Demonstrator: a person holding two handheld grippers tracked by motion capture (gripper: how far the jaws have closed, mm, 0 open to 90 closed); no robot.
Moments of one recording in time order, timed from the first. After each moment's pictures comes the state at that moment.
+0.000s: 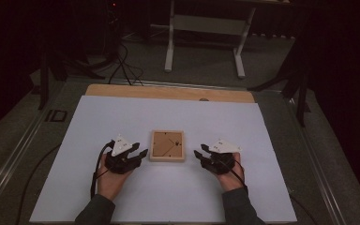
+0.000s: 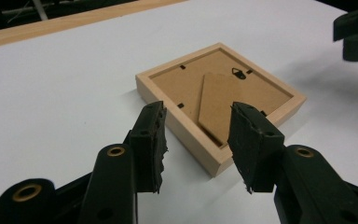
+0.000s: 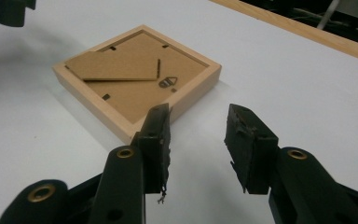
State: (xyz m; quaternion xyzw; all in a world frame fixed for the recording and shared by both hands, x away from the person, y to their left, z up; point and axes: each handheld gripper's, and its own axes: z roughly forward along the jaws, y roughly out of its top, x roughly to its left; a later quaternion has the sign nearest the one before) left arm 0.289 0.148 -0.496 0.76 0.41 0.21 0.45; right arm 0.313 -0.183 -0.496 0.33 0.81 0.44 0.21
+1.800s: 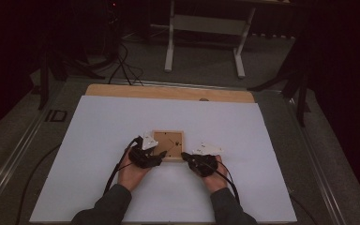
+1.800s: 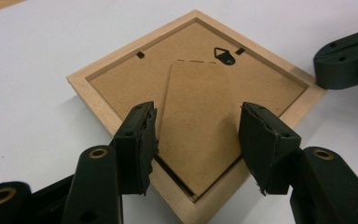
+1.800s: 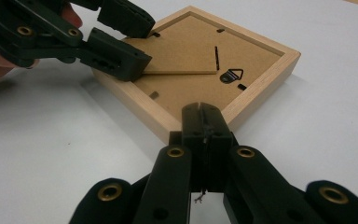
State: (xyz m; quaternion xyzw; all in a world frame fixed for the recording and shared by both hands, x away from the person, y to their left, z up) left arm 0.327 0.093 -0.522 0.81 0.38 0.19 0.40; right arm 0.318 -0.143 -0.526 0.32 0.82 0.45 0.15
